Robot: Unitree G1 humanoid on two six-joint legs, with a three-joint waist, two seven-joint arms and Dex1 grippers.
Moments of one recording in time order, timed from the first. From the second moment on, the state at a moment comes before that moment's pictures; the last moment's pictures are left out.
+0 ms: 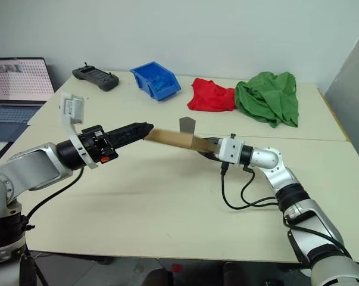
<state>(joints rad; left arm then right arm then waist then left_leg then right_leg) -0.46 0.80 0.33 -0.35 -1.66 1.01 0.00 -0.84 -0.43 0.37 0.68 0.21 -0.48 0.93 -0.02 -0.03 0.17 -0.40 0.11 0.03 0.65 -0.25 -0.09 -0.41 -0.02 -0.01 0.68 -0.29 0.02</state>
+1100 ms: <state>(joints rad) -0.07 0.64 0.09 -0.57 -0.68 0.62 -0.26 -0.83 -0.21 0.06 0.96 0.18 -0.03 0.90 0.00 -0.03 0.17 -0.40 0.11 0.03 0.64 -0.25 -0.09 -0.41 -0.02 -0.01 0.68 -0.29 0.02</state>
